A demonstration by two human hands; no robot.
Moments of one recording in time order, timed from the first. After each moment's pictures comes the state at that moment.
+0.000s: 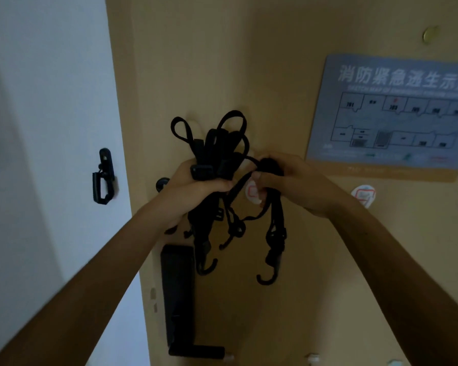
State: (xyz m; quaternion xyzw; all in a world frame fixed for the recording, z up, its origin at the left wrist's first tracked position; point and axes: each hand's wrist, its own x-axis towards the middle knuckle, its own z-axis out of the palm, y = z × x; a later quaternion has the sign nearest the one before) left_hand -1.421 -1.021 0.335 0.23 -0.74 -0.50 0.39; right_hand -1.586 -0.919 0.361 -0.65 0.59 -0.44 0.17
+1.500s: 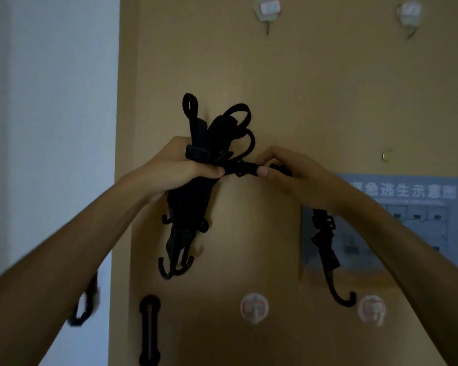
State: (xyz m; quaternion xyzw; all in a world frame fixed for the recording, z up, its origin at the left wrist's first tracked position) left_hand -1.428 -1.061 0.520 0.13 -0.83 -0.30 0.44; right_hand -1.626 -0.943 0.513 -0.74 0.54 -0.37 -0.16
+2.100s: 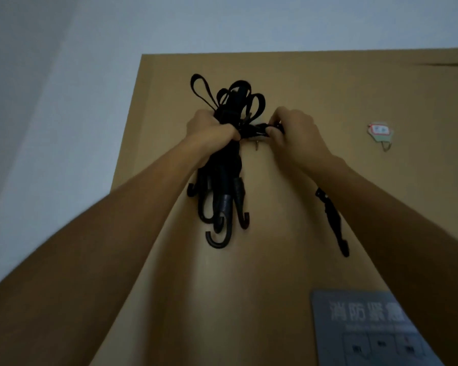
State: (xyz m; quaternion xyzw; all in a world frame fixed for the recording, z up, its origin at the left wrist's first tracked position) left_hand -1.488 -1.051 0.729 0.12 -0.72 -0.22 0.65; right_hand -1.640 -0.975 0.730 -0.54 0.49 -0.43 -0.53
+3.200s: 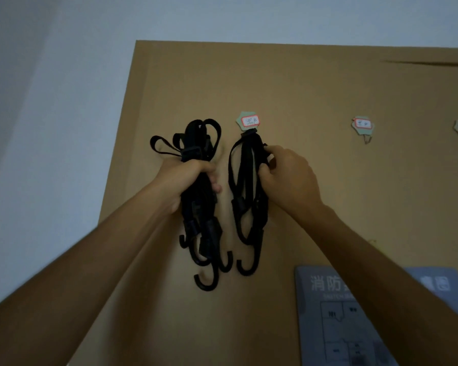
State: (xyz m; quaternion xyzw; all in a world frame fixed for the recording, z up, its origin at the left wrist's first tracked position) left_hand -1.462 -1.062 0.638 0.08 -0.68 -0.49 0.54; right_hand -1.615 -0.966 0.635 -0.50 0.56 -0.47 -0.47
